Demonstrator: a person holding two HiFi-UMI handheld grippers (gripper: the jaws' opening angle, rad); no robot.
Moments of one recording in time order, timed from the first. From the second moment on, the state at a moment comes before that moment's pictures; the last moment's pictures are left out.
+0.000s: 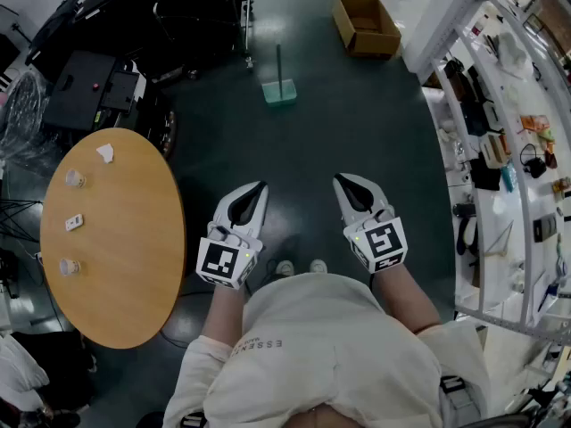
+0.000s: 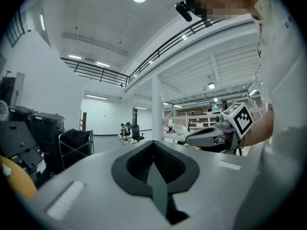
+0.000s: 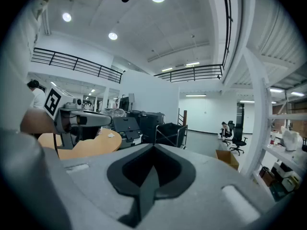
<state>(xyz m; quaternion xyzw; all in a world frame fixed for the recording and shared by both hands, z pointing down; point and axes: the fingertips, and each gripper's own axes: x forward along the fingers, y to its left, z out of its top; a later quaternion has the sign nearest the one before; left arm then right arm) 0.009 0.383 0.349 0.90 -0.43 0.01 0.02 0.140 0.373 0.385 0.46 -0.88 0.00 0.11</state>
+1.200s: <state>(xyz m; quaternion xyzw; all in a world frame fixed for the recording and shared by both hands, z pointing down) -0.081 0.345 0.394 0.90 -0.43 0.00 0.08 0.085 0.331 0.421 0.49 -0.86 0.10 0.09</state>
